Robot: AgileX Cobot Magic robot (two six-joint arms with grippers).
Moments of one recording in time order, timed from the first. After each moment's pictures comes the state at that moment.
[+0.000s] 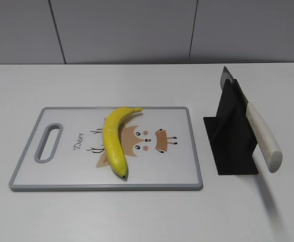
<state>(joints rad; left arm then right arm) -0.04 -0.01 -0.50 -0.11 1.09 0.16 0.02 -0.01 -0.51 0.02 1.04 -0.06</state>
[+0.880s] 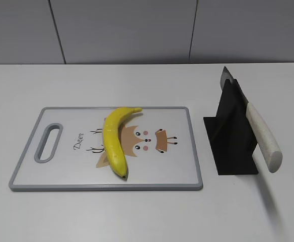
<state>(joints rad) -0.04 -0.01 -0.50 -0.11 1.09 0.16 0.02 -0.01 -0.51 0.02 1.04 -0.06</state>
